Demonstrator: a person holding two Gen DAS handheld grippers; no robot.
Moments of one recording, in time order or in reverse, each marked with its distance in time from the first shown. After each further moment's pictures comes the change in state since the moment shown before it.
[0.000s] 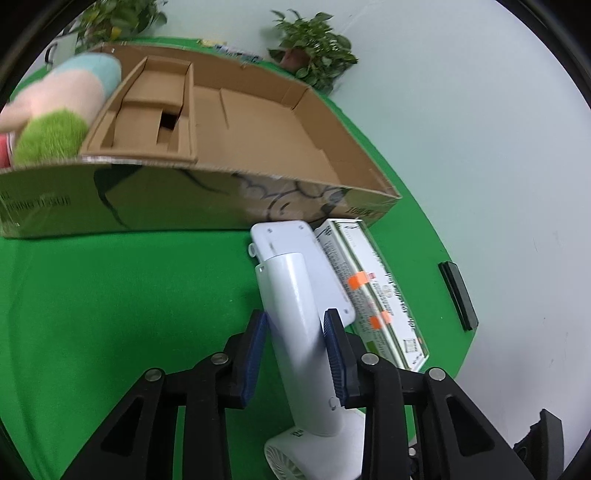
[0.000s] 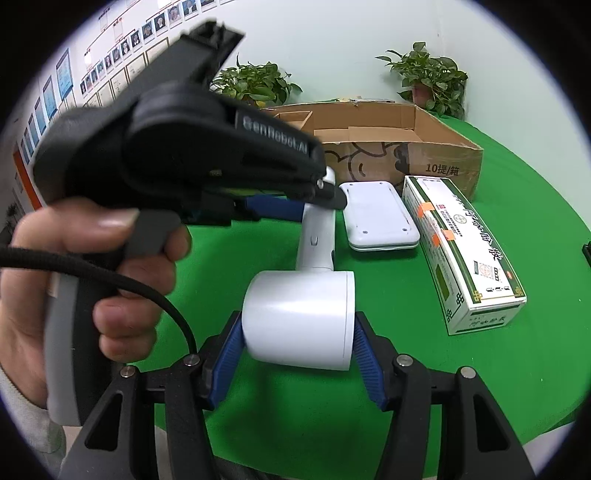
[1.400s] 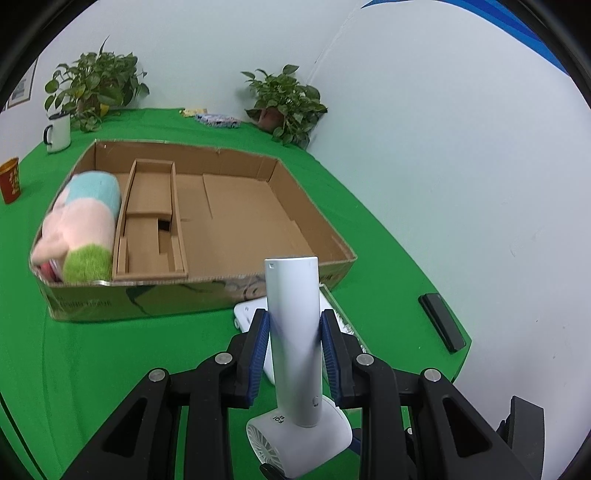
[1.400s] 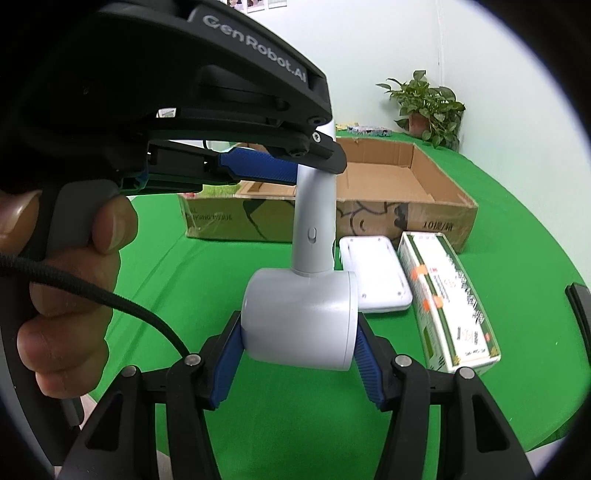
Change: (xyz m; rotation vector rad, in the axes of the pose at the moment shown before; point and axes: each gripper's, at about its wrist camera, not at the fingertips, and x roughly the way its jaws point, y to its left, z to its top) left arm -0.084 -0.056 0.027 0.128 -0.195 0.036; right arm -0.018 0.016 0.043 -0.044 -0.089 -0.056
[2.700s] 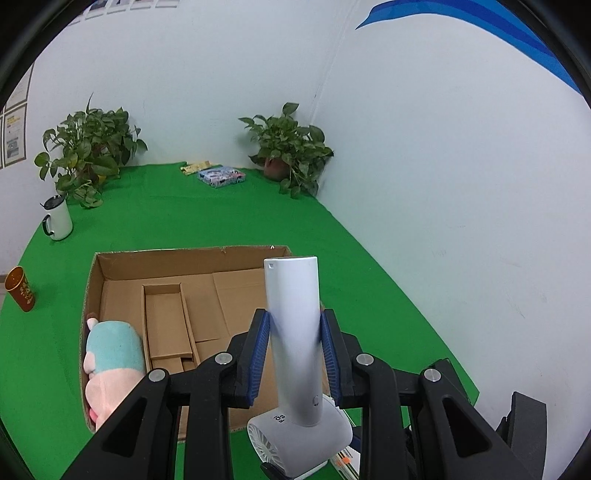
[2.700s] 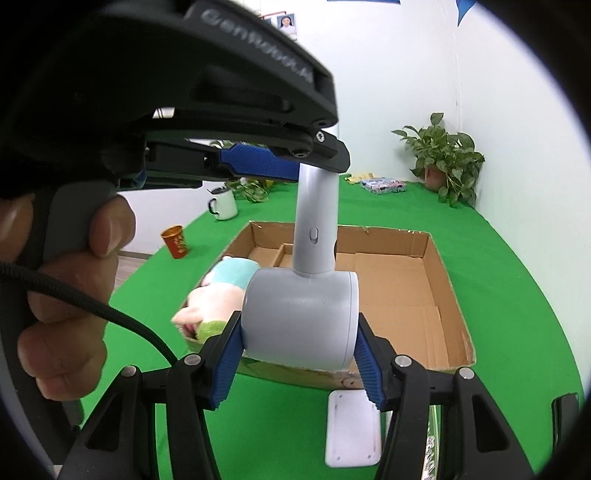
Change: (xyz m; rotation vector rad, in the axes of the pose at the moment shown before) left arm -0.033 -0.041 0.205 0.070 -0.058 0.092; right arm 0.018 -0.018 0.166 -0.018 -0.079 0.054
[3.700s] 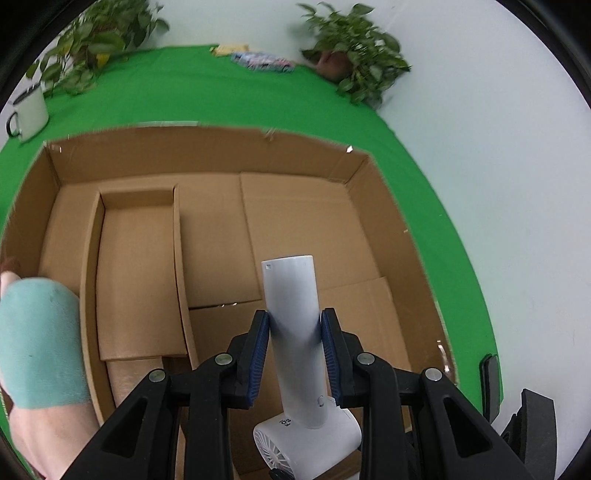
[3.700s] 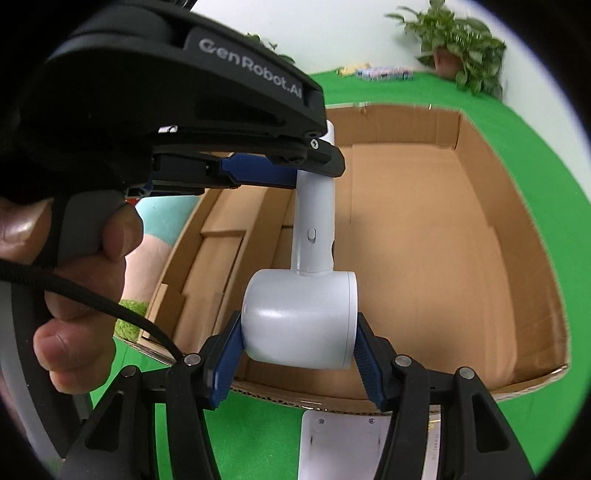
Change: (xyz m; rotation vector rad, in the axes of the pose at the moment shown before) left arm 0.257 0.125 -0.033 -0.193 0.373 0.040; right arm 0.163 -0.066 -0.030 0.165 0.374 0.110
